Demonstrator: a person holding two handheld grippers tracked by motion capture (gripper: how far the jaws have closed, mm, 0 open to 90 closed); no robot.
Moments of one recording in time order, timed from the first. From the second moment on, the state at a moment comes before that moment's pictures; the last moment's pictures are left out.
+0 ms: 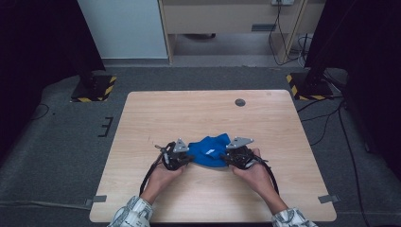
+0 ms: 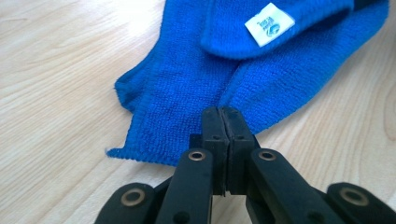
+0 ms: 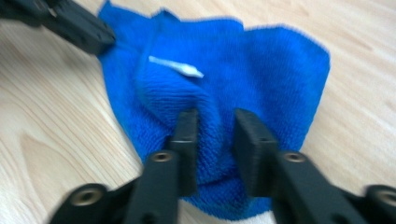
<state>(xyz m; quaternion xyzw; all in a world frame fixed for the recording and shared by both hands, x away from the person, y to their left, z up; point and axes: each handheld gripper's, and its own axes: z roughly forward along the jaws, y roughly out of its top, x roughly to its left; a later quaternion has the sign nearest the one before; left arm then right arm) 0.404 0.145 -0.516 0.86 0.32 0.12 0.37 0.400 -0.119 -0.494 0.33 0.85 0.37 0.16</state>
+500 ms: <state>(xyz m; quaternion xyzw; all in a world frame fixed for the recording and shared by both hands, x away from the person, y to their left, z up) 0.405 0.149 -0.515 0.86 0.32 0.13 0.37 0.433 -0.078 -0.468 0.30 0.86 0.38 0.15</state>
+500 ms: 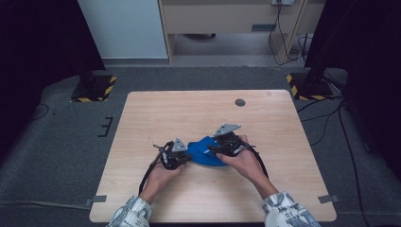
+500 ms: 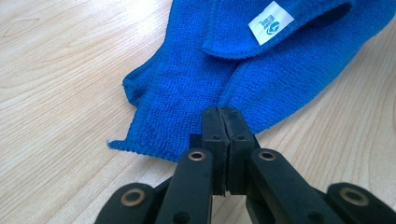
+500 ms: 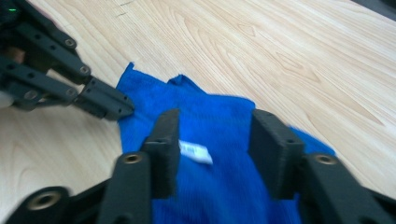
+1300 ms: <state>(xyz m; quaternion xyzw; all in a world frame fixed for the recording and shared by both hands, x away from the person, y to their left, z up) 0.410 0.158 -0.515 0.86 0.33 0.13 0.36 0.456 -0.027 -0.511 0.26 0.90 0.32 0.11</state>
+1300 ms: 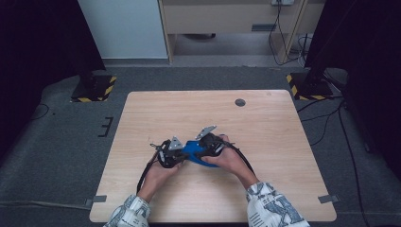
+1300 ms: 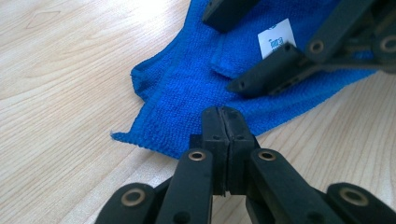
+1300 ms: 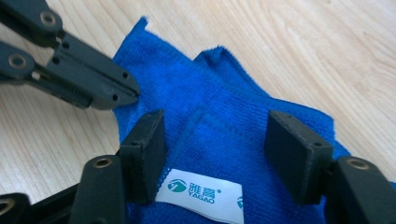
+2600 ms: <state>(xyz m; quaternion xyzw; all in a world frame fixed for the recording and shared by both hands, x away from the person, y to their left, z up) 0.409 0.163 -0.515 0.86 0.33 0.13 0.36 0.460 -0.081 -0.477 0.32 0.85 0.38 0.15</state>
